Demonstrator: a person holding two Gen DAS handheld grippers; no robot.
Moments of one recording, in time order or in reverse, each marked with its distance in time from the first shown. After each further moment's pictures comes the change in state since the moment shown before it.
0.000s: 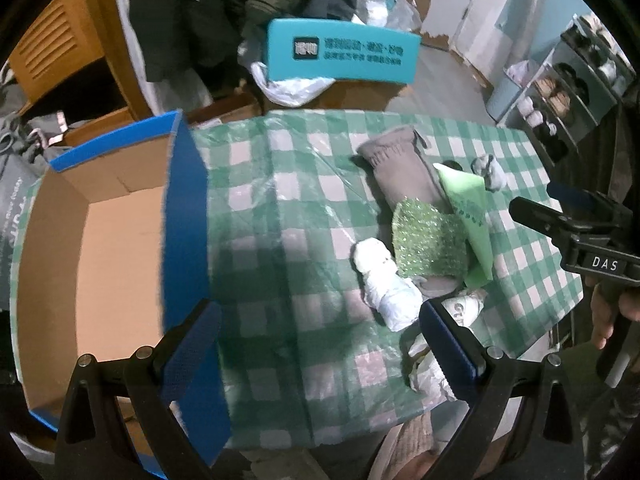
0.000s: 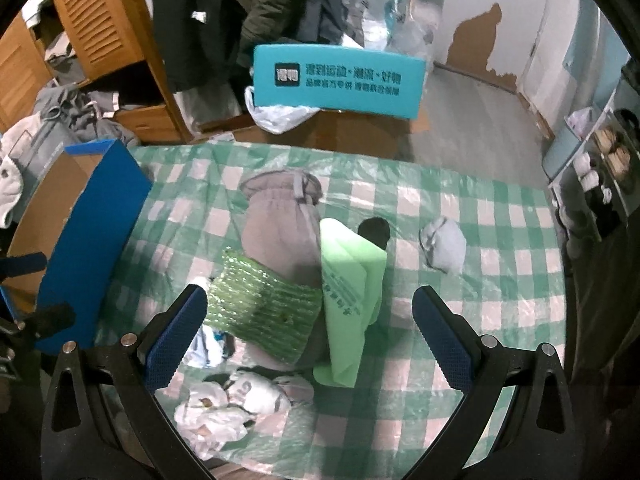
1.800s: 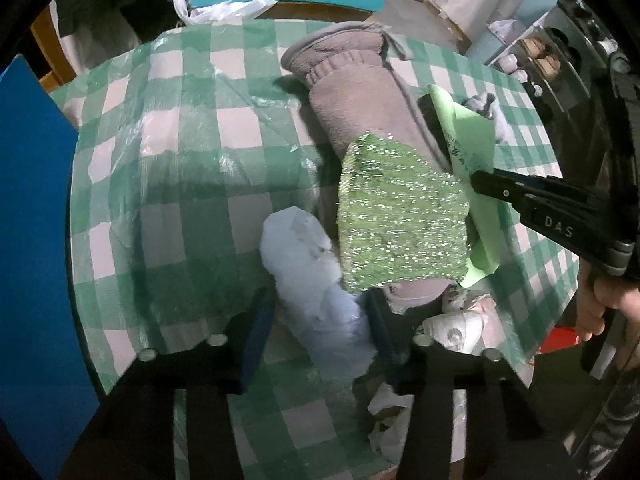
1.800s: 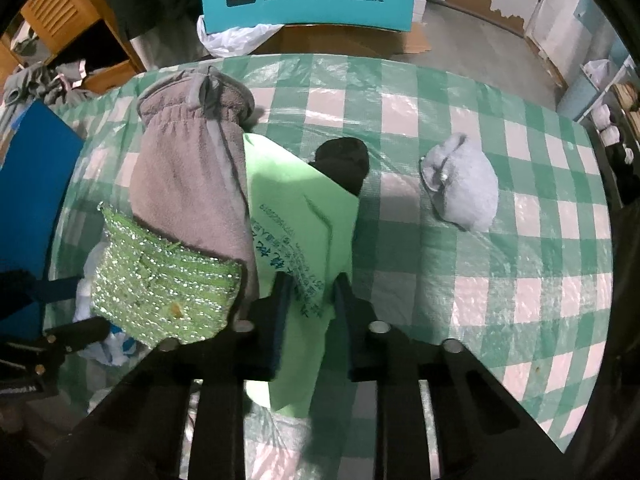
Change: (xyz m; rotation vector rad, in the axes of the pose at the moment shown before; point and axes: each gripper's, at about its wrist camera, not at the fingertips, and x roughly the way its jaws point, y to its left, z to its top) left arm 0.114 -0.045 0.011 0.030 0.179 -0.159; right arm 0.097 -0.050 -0.019 0.048 0.192 0.001
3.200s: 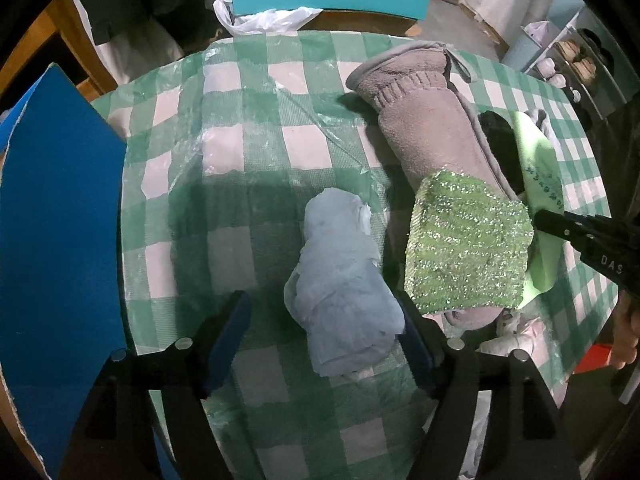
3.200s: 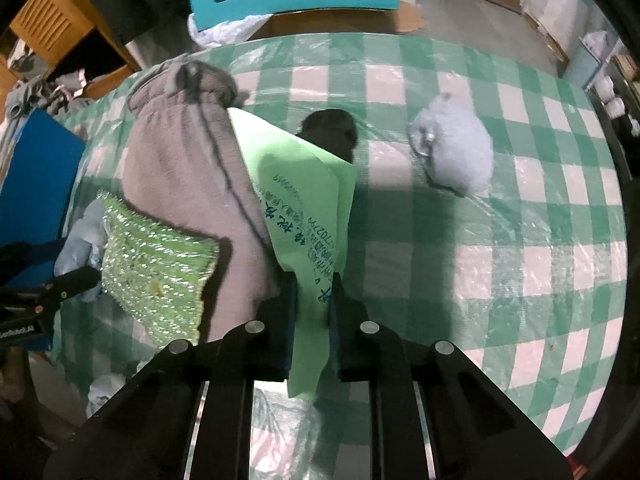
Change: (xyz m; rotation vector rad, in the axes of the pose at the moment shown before) left arm -0.002 0.026 0.013 -0.020 -0.018 0.168; right arm 0.001 -0.022 -0.012 0.077 0.029 0.064
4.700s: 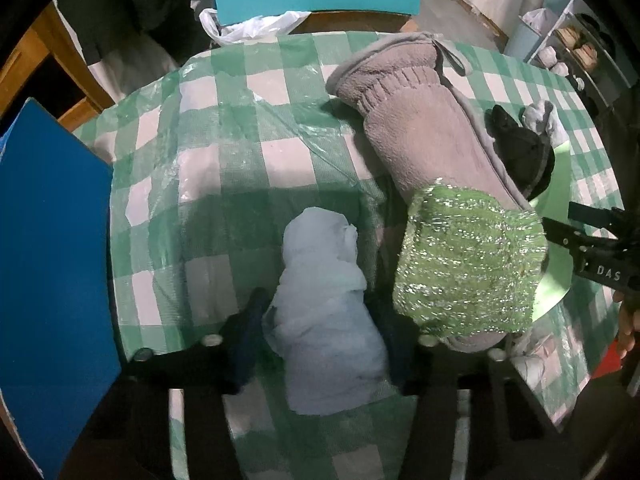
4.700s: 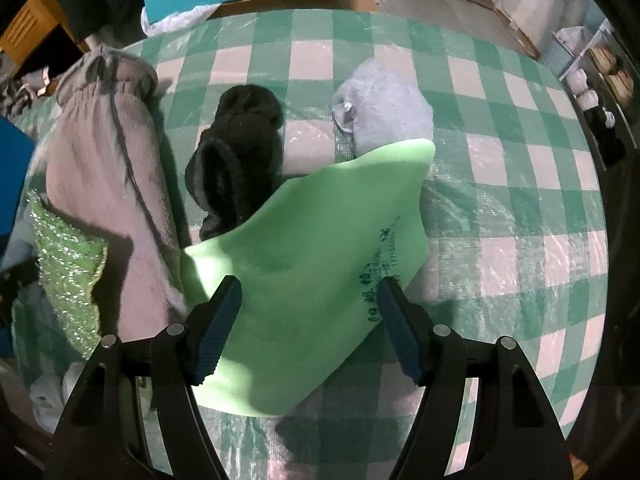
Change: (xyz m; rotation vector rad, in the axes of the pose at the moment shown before) left arm 0.021 -0.025 0.017 0.037 -0.015 0.046; right arm 0.028 -0.026 0.013 -0.001 0.016 -0.130
